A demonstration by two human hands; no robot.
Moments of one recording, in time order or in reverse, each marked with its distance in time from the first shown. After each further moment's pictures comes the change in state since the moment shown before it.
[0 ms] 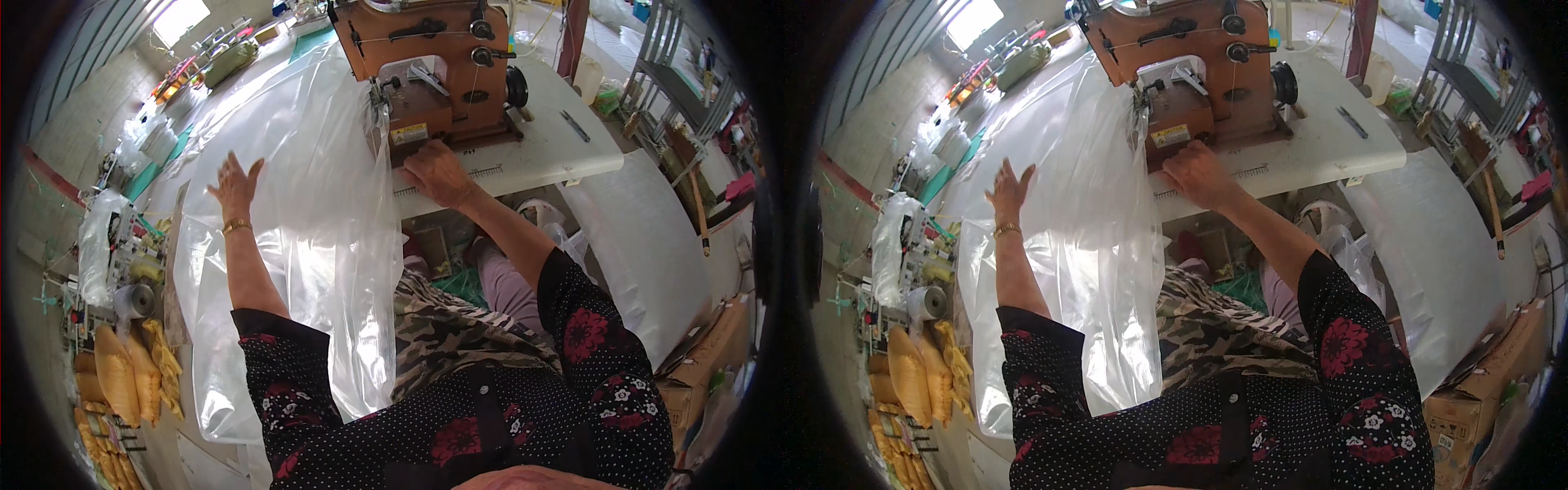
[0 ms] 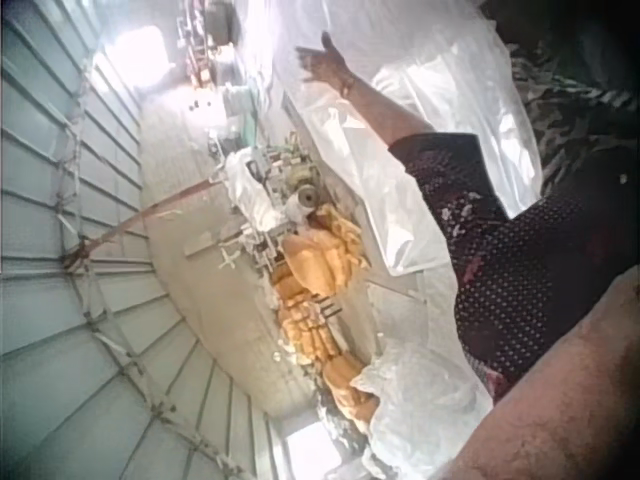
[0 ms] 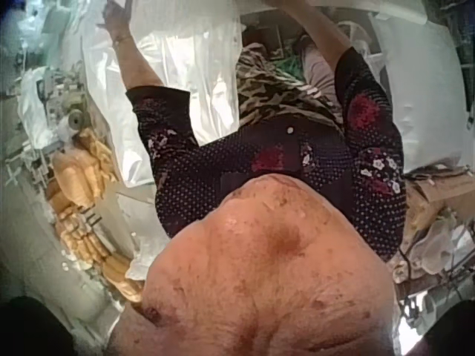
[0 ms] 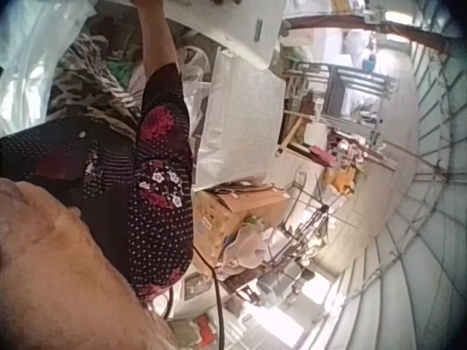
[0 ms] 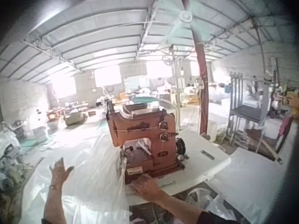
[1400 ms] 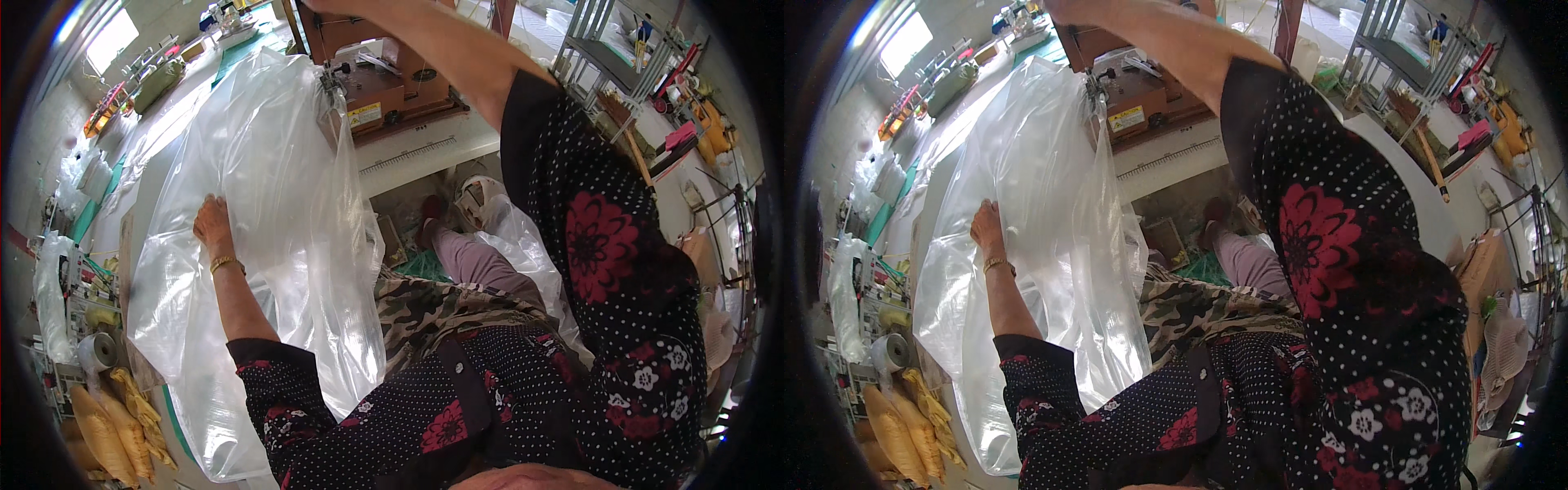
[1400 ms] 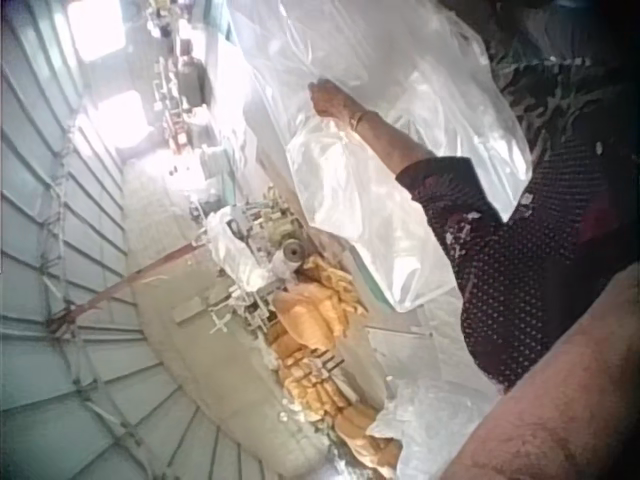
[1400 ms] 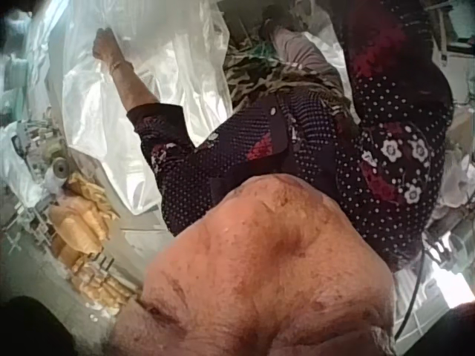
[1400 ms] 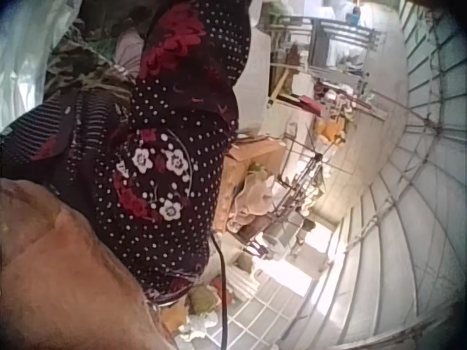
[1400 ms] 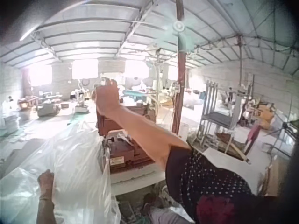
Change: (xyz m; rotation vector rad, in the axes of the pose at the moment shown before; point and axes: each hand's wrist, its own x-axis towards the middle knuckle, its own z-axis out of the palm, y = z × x) left_hand -0.052 -0.024 0.067 -0.099 0.029 0.060; right_hand 0.280 0.025 -0.095 -0.591 0.296 0.036
